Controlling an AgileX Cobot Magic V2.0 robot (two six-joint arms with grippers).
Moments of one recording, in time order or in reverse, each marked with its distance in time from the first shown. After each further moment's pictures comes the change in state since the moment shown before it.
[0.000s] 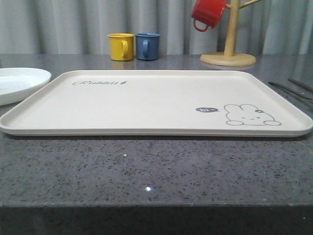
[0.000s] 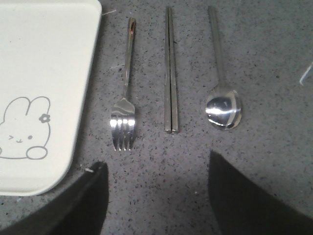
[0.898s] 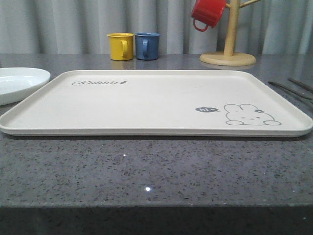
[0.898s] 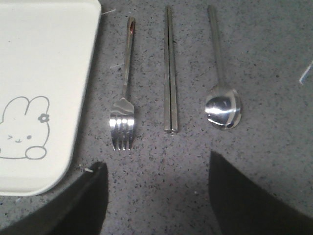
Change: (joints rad) left arm 0.334 0.845 -0.406 -0.494 0.015 0.230; right arm 0.000 0.000 0.000 0.000 0.002 0.000
